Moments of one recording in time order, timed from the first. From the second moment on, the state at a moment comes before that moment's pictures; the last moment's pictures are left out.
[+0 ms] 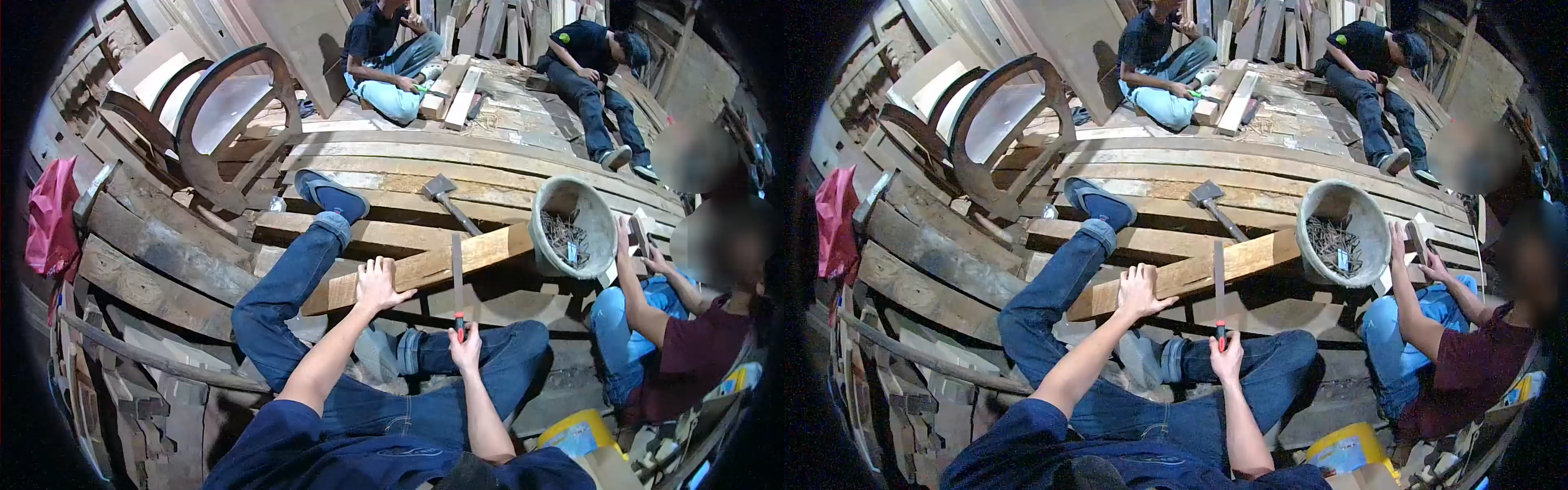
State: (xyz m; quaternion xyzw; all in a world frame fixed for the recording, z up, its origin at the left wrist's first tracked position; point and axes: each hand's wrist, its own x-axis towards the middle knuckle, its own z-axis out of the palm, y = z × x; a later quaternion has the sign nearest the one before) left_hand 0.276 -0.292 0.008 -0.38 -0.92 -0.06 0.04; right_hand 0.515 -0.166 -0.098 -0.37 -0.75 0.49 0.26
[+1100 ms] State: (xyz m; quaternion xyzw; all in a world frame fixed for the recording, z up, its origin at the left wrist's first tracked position) left_hand 0.276 -0.304 0.008 -0.37 -0.93 -0.08 0.03; right_hand 0.486 -0.190 -0.066 -0.39 -0.89 0.21 0.09
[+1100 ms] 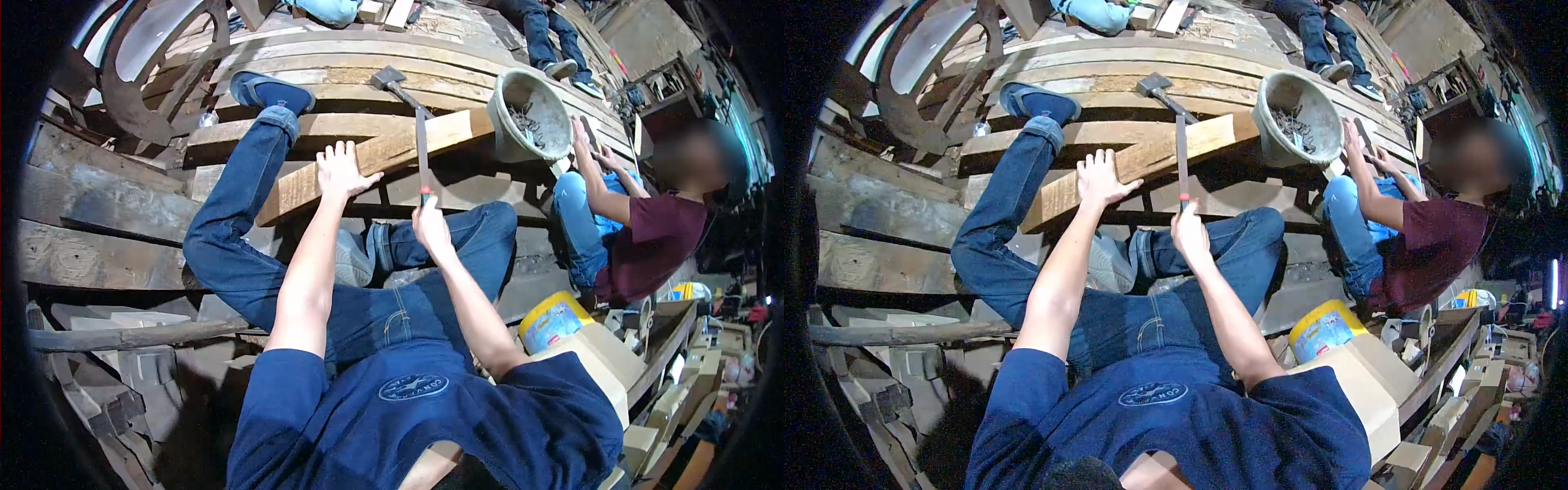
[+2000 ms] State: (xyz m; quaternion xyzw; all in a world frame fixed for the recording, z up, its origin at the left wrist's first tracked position) left_hand 0.272 -0.301 0.013 -0.37 -0.93 -0.05 -0.02; right_hand 0.440 -0.167 -0.078 -0.33 -0.92 0.16 0.14
